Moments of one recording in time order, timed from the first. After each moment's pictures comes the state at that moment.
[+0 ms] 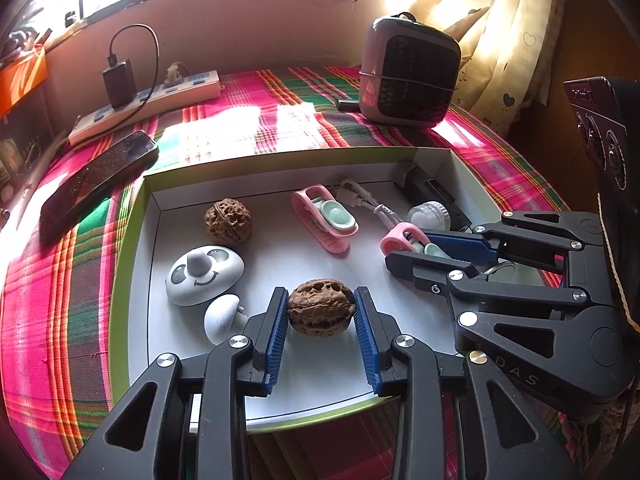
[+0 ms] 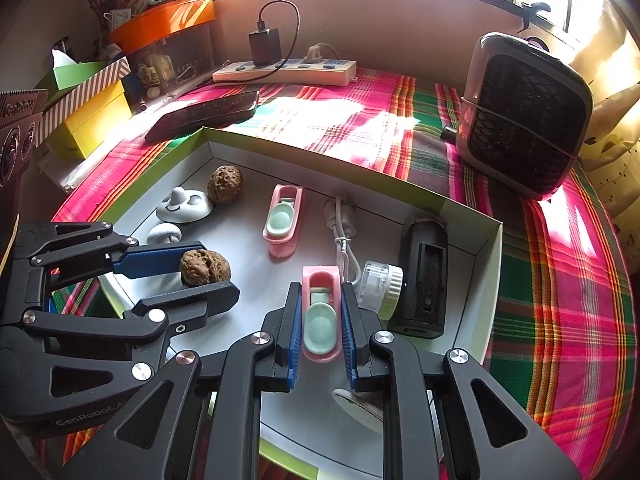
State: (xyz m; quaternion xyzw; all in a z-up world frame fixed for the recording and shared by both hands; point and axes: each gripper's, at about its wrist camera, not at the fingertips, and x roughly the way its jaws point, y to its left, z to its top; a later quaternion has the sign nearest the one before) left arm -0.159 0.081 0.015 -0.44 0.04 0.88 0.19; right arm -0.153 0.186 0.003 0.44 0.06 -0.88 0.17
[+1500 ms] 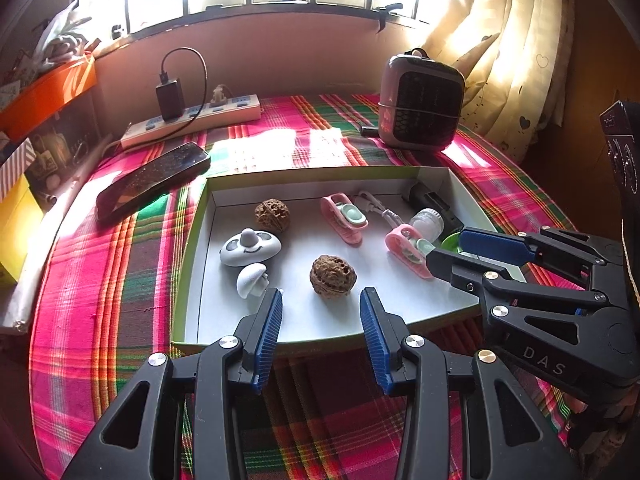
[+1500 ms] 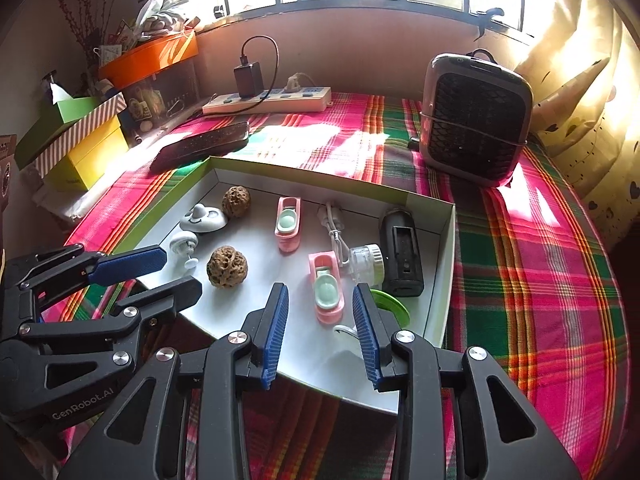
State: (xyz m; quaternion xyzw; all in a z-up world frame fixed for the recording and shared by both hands) left arm -0.112 0.062 0.043 -0.40 0.03 0.91 0.13; right arm -0.109 0.194 0.031 0.40 0.02 -0.91 0.12
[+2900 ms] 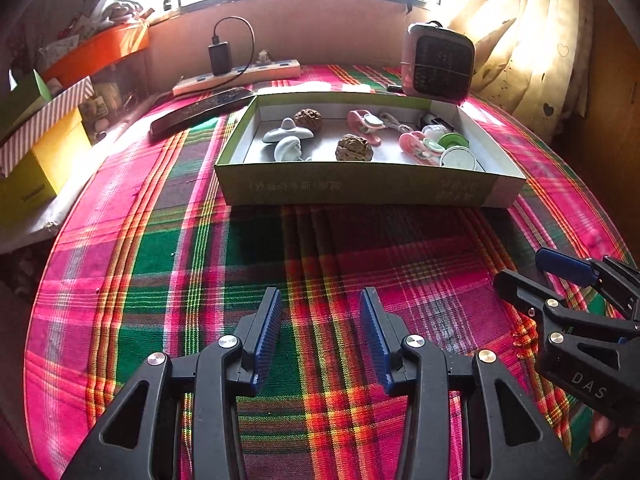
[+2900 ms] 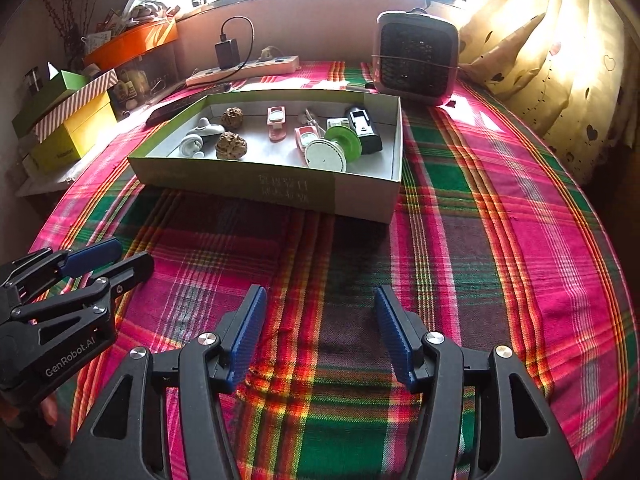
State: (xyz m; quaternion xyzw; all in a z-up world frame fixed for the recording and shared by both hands) left arm -0.026 0.050 0.004 -0.42 0.03 0.90 0.06; right arm -0.008 0.200 -0.005 0.42 0.01 -0.91 0.05
